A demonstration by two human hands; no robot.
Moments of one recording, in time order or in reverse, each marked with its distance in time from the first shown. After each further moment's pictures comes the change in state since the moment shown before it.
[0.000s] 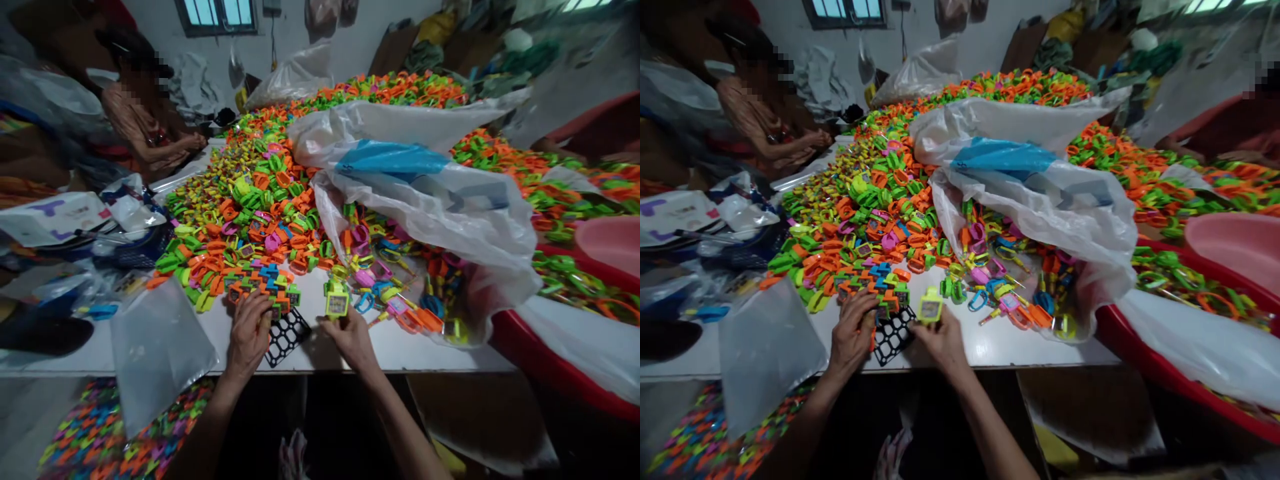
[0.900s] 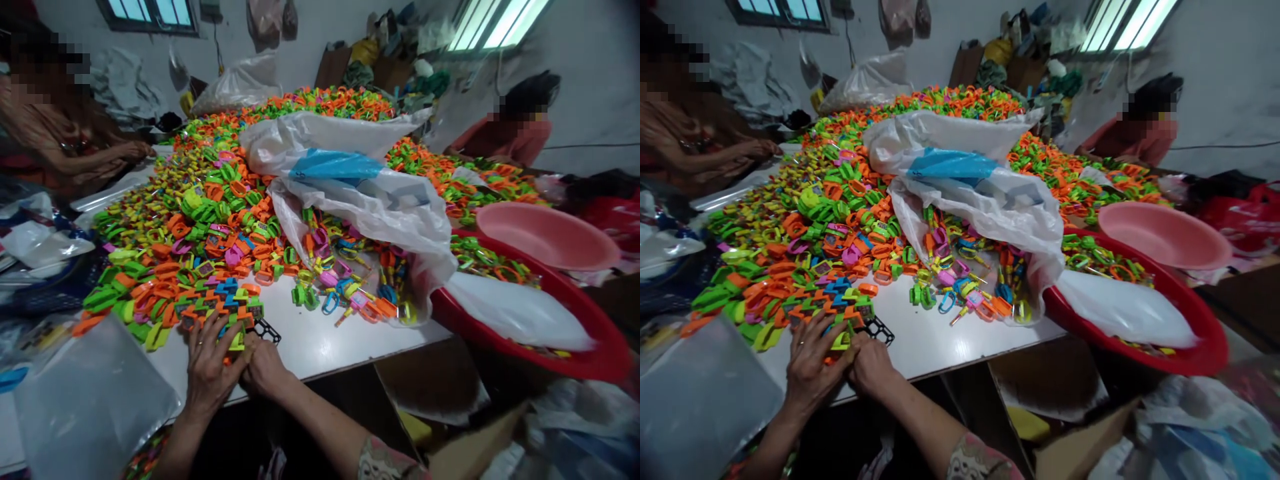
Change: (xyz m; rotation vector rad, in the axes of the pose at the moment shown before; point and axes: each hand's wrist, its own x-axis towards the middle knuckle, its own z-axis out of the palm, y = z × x) left_hand -0.005 -0.014 0.001 0.241 -0.030 0.222; right_hand 0.000 0.002 0.096 -0.696 -0.302 -0.401
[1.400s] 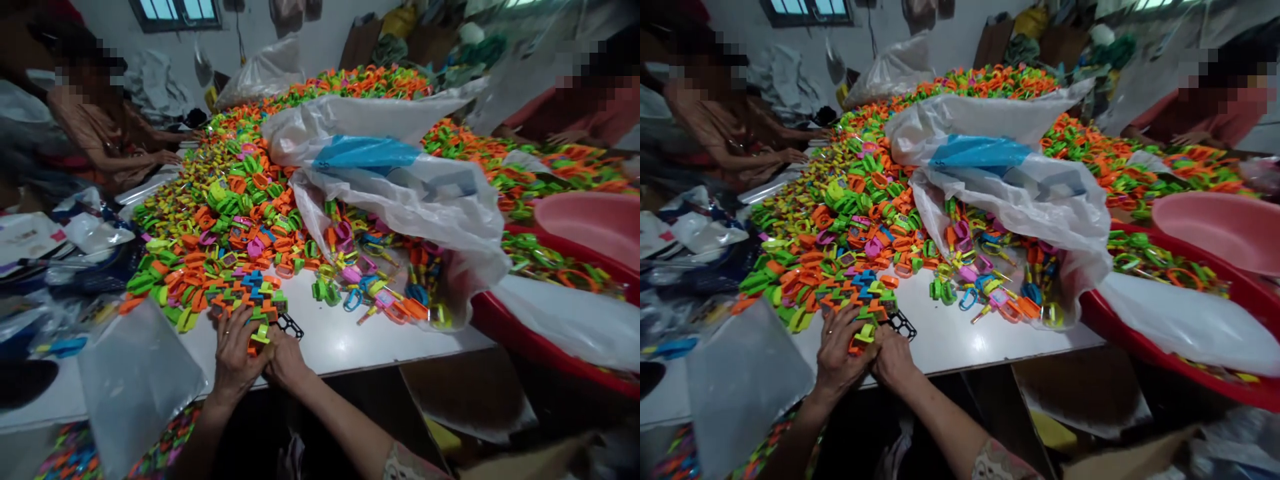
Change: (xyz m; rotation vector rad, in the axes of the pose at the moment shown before) left_hand -0.004 0.006 -0.001 -0.042 0.009 -0.009; right_hand -0.006 -0.006 0.005 0.098 0.046 0.044
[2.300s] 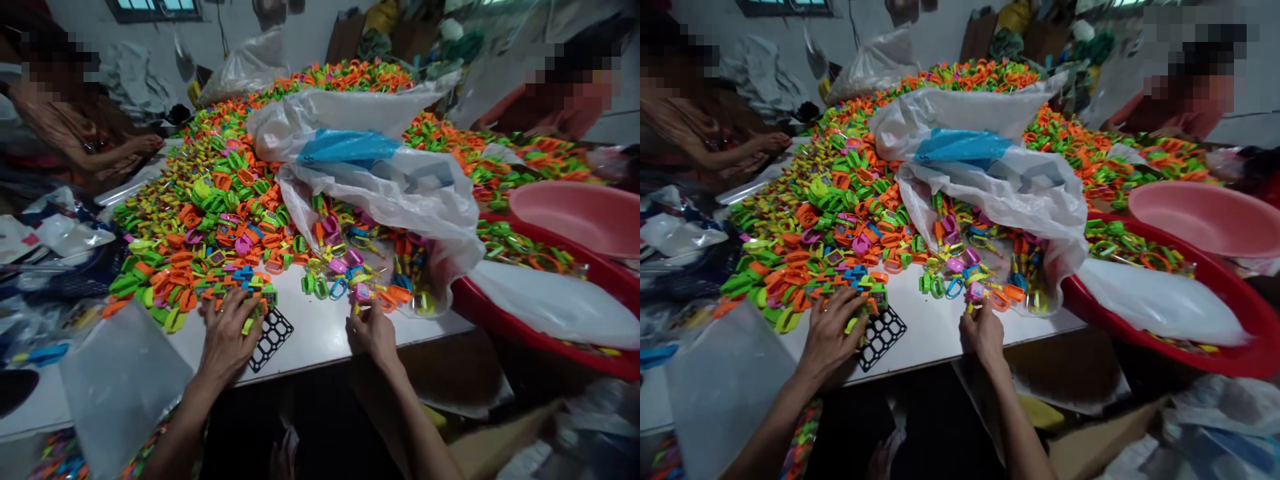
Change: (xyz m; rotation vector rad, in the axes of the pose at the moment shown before) left_hand 0.041 0.007 -0.018 0.044 -0.297 -0.054; right_hand -0.079 0.125 -0.125 0.180 0.371 0.828
